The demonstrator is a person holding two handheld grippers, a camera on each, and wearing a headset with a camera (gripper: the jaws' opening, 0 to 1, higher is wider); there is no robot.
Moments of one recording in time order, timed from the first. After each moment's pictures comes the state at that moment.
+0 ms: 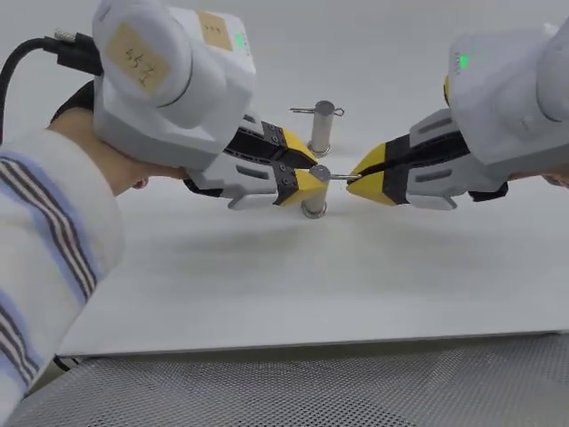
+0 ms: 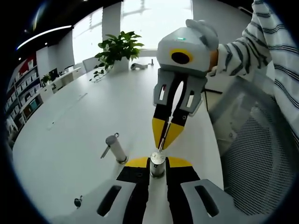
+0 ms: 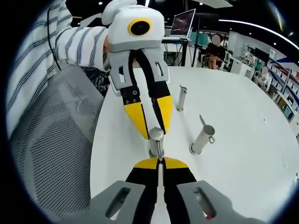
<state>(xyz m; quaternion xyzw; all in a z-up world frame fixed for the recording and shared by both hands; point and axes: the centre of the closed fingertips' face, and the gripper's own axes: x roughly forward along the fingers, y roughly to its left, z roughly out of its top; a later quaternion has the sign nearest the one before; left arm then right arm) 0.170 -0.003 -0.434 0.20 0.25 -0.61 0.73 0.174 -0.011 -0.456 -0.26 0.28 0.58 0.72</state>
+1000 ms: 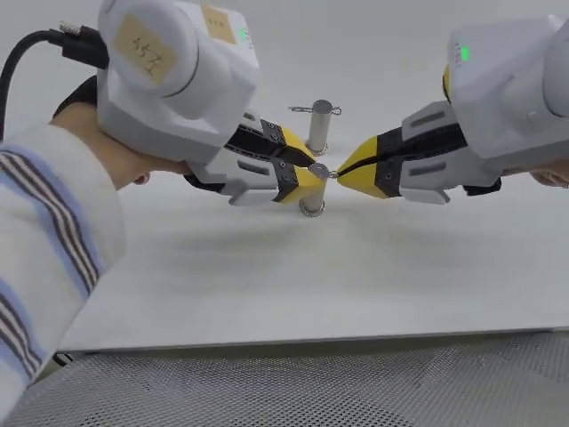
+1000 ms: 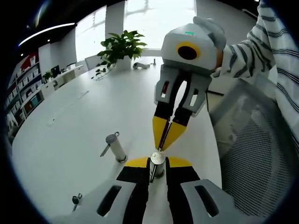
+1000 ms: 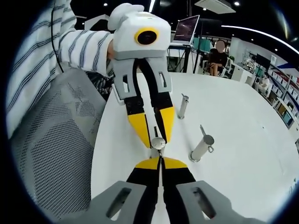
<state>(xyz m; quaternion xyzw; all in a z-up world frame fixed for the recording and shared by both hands) 0.166 -0.005 -0.431 0.19 0.26 -0.60 0.73 0.173 -0.003 -0.449 -0.26 0.26 0.58 0.73</state>
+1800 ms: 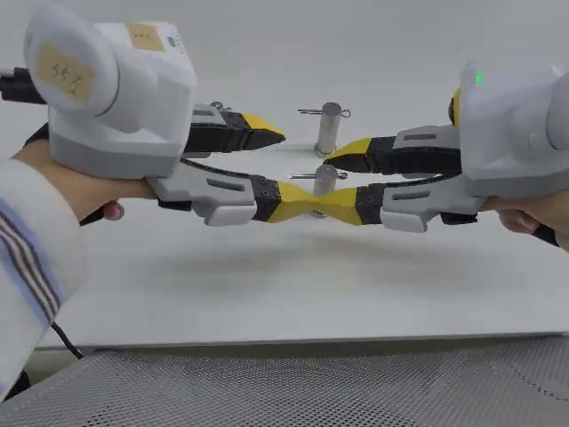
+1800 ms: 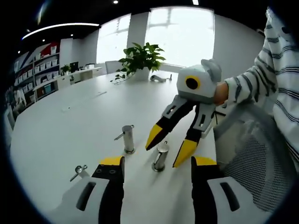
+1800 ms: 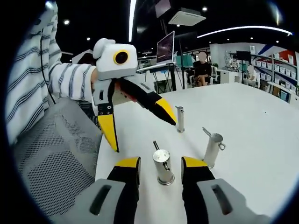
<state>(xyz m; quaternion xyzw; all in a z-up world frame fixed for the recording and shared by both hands) 0.162 0.024 -0.418 0.09 0.24 -0.55 0.79 0.175 0.021 -0.454 -0.08 0.22 0.58 0.78</state>
